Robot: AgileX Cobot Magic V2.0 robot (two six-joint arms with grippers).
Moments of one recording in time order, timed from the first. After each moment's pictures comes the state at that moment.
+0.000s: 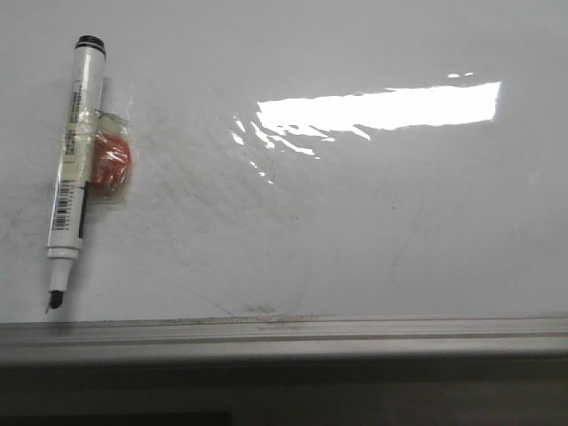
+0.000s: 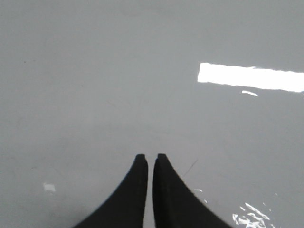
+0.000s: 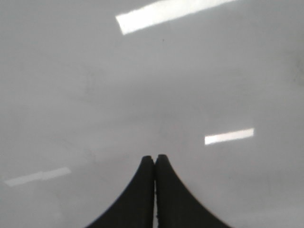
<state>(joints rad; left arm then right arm) 0.11 0.18 -0.23 -0.10 0.17 -0.03 -0.04 0.29 -0.29 0.07 0.34 0.16</state>
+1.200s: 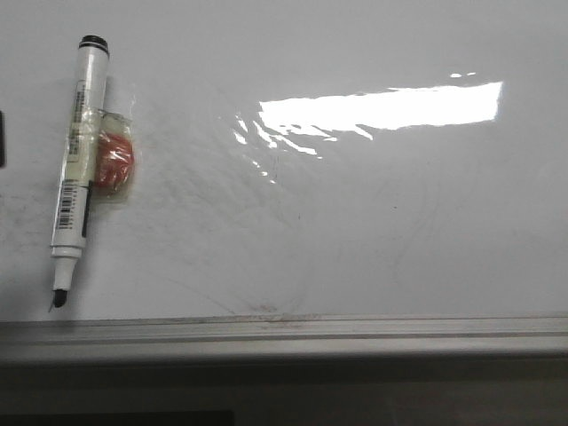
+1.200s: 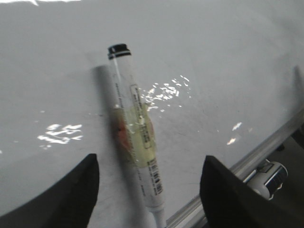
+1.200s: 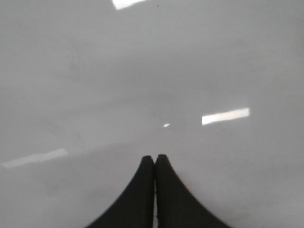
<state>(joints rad) -0.87 0.69 -0.23 -0.22 -0.16 -0.01 -0.04 0.34 -0.29 0.08 0.35 0.16</state>
